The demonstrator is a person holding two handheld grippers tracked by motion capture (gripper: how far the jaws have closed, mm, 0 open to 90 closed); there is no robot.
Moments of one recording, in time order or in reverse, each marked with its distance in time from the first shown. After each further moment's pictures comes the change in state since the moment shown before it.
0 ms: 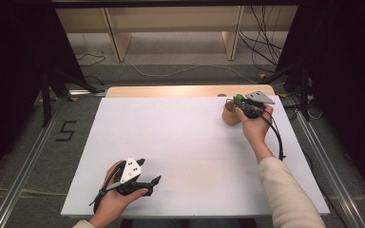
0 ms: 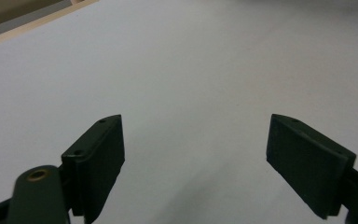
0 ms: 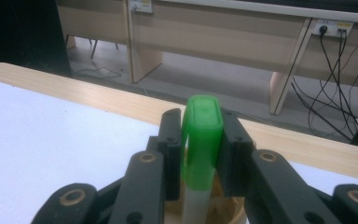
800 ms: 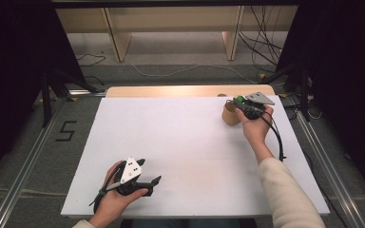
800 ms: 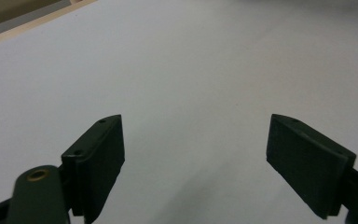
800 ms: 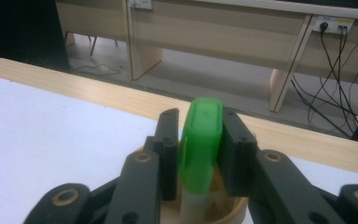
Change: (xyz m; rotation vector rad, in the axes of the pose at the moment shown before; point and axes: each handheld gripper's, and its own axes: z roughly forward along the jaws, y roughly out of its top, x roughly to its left) left arm 0.000 0.000 0.000 -0.002 -0.003 0.003; right arm -0.001 -0.003 0.000 0.009 0.003 0.002
